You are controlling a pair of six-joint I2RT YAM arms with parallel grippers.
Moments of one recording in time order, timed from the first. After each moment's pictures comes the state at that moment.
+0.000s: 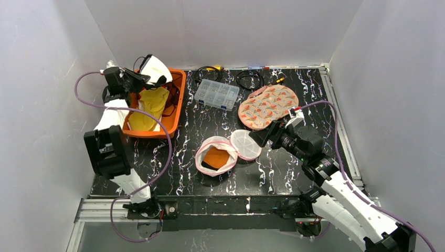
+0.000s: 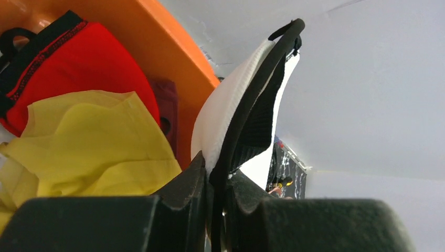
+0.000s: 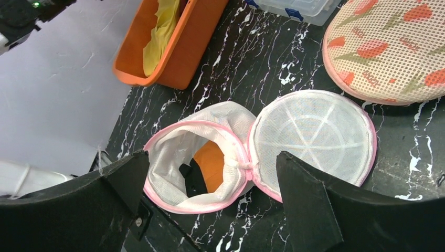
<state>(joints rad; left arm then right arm) 0.25 1.66 1.26 0.05 0.34 -0.87 0.58 0.68 0.53 -0.06 -0.17 0.70</state>
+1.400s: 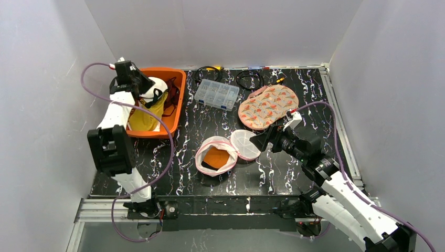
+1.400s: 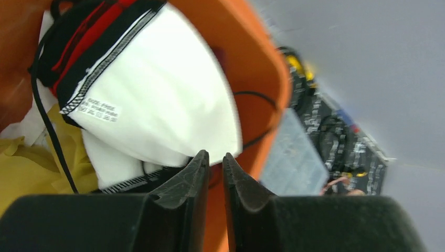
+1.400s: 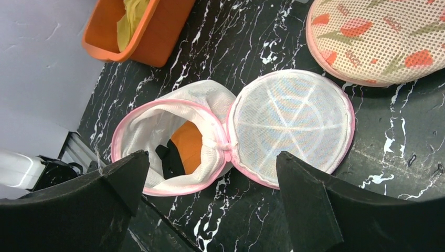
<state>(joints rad) 0.14 1.68 1.44 -0.29 0.14 -0.66 0.58 0.67 0.53 -0.15 -0.18 0.60</state>
